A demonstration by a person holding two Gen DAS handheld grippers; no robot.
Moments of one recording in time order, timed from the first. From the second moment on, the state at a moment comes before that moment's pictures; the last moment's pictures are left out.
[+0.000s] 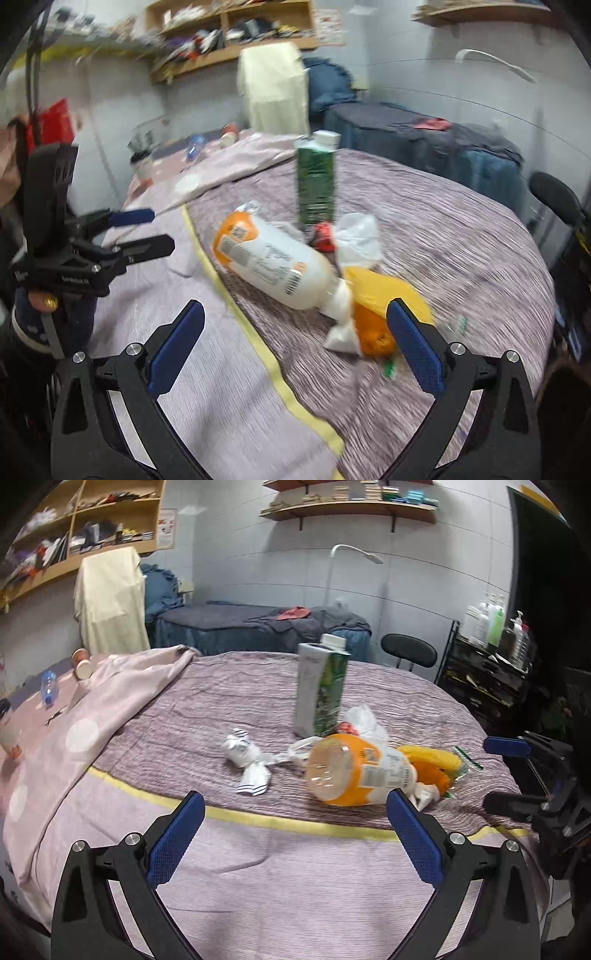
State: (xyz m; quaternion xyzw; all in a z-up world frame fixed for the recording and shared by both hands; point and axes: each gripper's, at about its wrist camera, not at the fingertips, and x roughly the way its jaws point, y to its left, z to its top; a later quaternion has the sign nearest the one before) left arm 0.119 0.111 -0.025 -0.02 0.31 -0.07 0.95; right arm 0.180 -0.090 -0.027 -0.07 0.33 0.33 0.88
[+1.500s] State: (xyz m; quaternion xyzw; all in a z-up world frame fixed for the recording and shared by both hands) left arm 0.266 0.112 -0.023 -0.03 0.34 -0.16 0.93; right arm 0.205 -0.054 0.030 -0.10 0.23 0.33 0.91
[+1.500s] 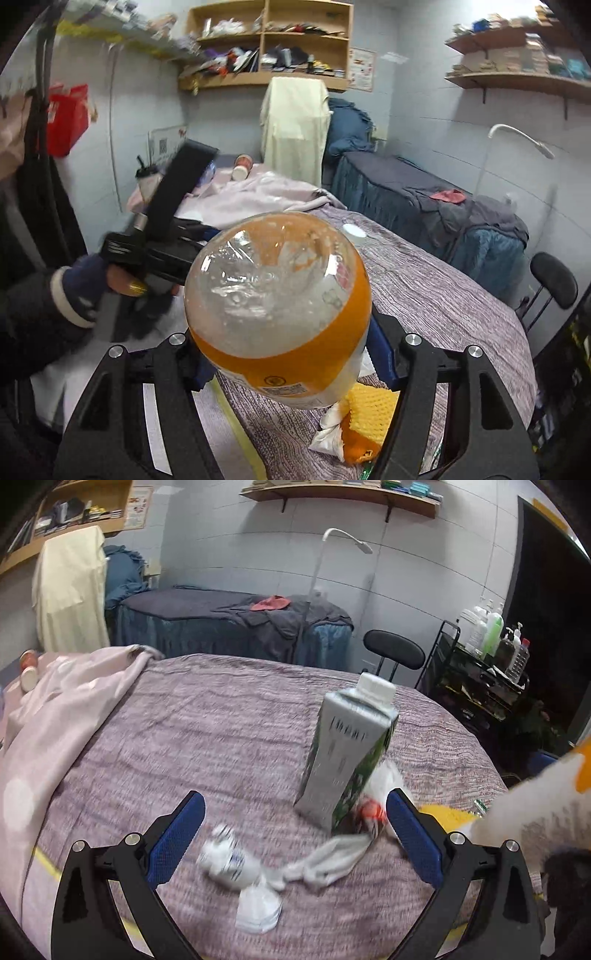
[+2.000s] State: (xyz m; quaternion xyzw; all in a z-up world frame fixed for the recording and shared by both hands) left arm 0.314 0.045 -0.035 0.06 0.34 -0.20 0.92; right arm 0.183 -0.099 0.035 -0.02 0.22 0.29 0.93
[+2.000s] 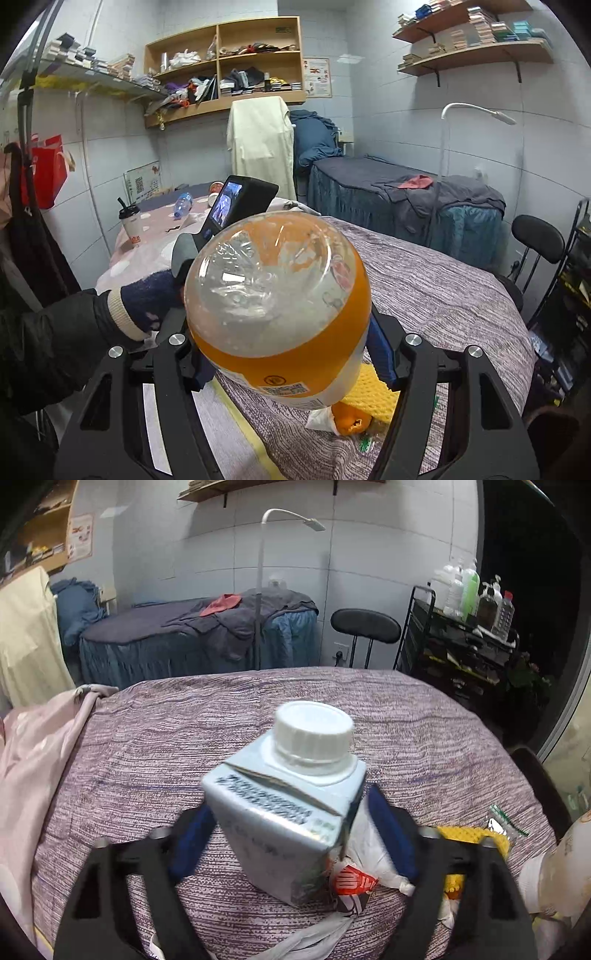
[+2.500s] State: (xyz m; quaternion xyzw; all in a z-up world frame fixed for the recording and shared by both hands) left arm 0.263 0.043 0.007 0.04 0.26 -0.17 0.95; right arm 0.161 -0.148 0.031 0.03 0.21 0.26 0.94
